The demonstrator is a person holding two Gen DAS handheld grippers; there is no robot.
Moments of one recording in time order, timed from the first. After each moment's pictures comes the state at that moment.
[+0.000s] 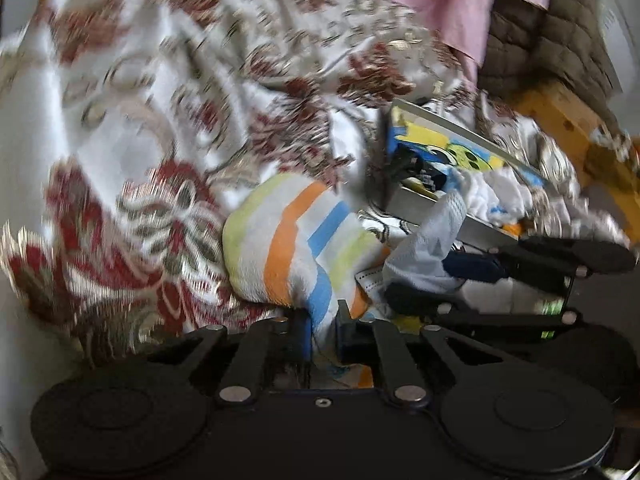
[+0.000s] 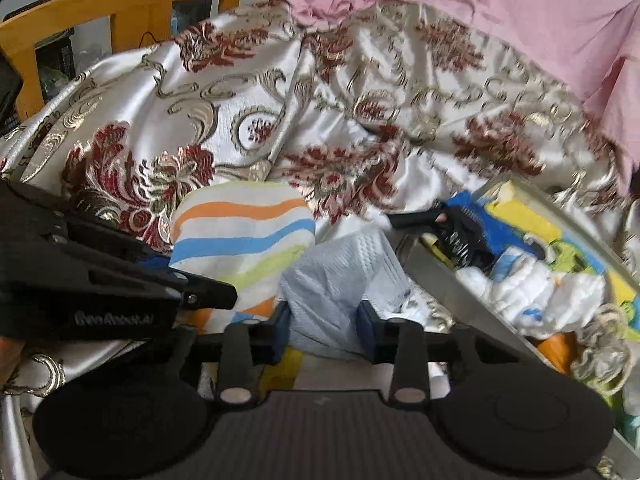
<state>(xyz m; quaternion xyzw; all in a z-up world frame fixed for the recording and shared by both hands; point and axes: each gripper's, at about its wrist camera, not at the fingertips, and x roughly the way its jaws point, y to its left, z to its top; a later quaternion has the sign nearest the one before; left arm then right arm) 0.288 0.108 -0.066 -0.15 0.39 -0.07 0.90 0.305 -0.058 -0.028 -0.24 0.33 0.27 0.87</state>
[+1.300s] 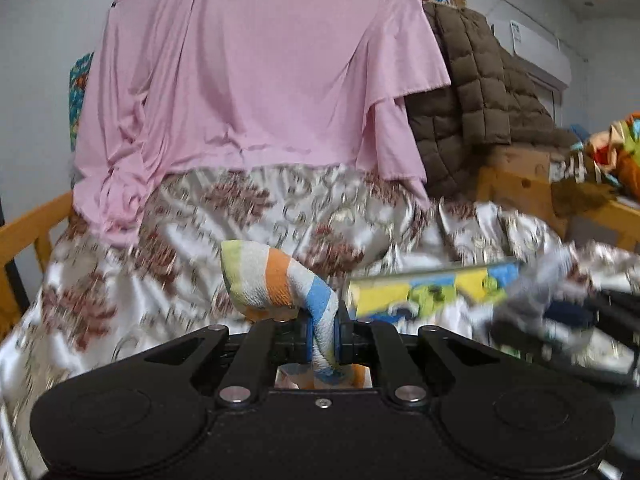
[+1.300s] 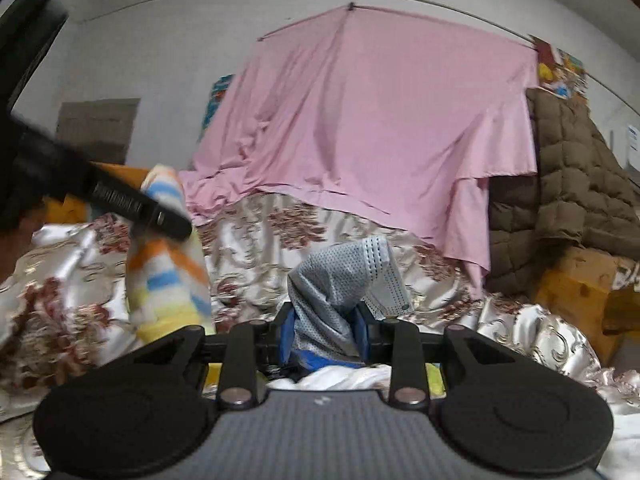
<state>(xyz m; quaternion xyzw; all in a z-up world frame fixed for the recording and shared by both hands) 0.280 0.014 0.064 0.02 0.17 -0.04 0.99 0.264 -0.211 0.020 -0.11 0.05 0.17 0.98</state>
